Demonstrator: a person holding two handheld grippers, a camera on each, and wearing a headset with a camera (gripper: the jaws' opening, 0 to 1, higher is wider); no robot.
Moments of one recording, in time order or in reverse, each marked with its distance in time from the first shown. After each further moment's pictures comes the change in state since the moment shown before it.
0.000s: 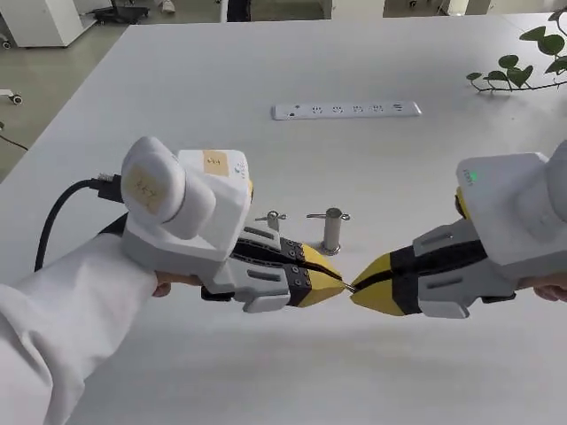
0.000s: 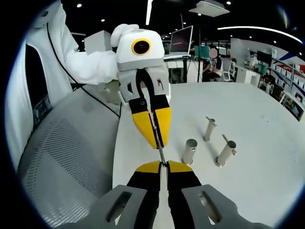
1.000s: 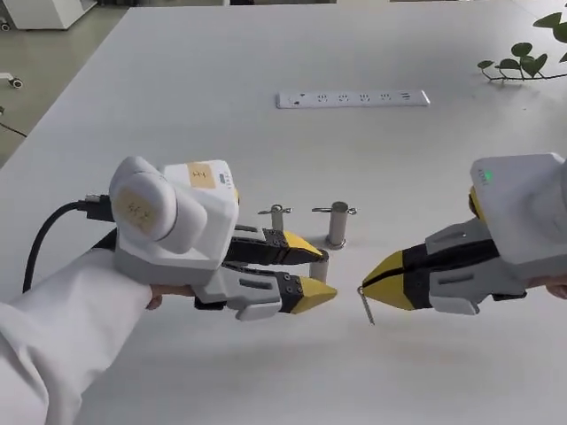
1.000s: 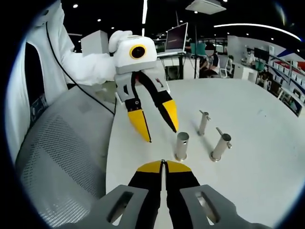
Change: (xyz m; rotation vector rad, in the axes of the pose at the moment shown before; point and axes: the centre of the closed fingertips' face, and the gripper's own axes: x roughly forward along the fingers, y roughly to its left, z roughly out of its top) left arm -0.006 0.026 -0.019 -0.063 -0.031 0.118; right arm -0.002 -0.013 -0.009 0.031 0.000 -0.020
